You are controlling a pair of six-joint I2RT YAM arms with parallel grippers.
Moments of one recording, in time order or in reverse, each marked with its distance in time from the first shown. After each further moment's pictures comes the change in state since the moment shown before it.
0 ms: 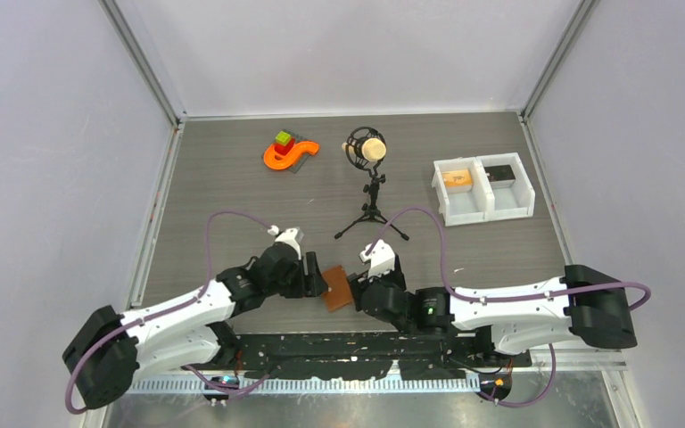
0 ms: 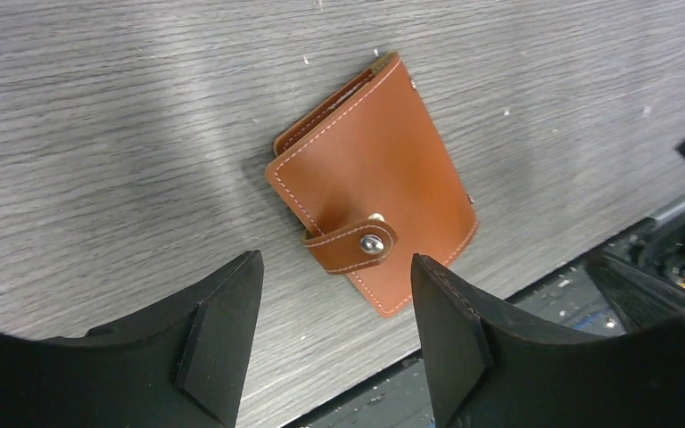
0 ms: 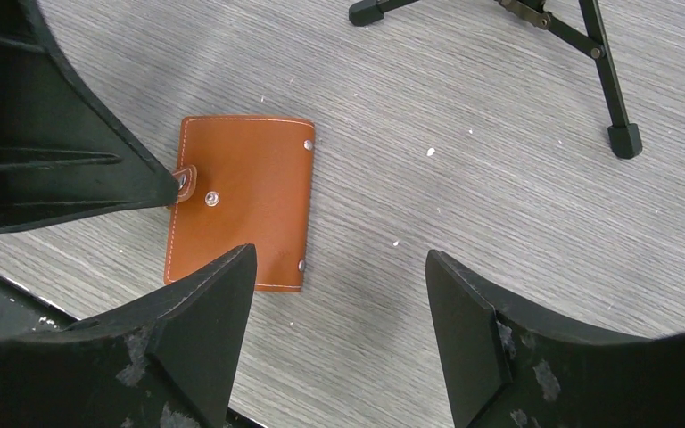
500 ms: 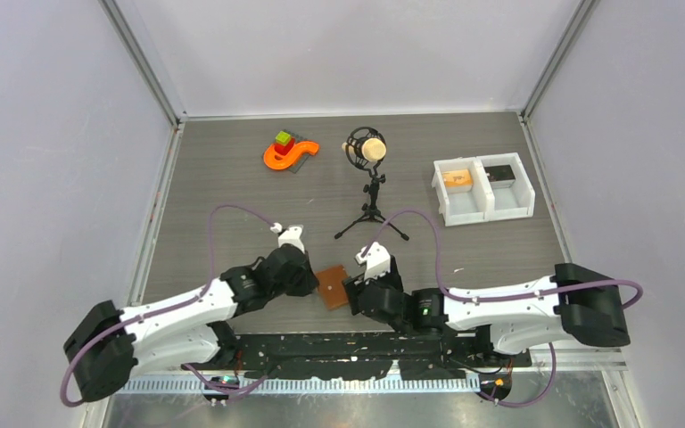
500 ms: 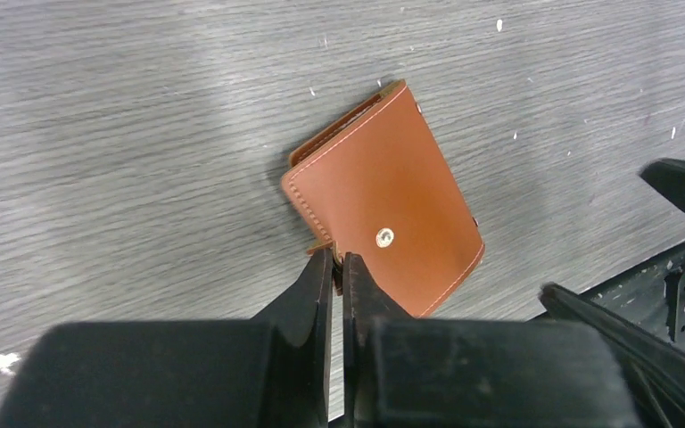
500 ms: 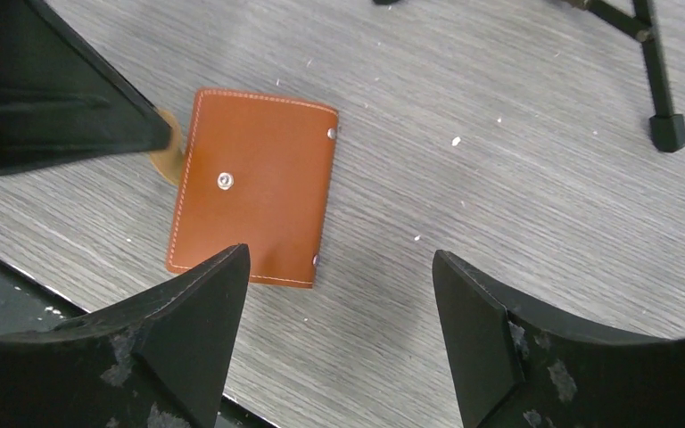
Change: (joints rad) left arm -0.090 0.097 0.080 -0.035 -0.160 0.018; right arm 0.000 0.019 -0.013 0.039 -0.032 0.010
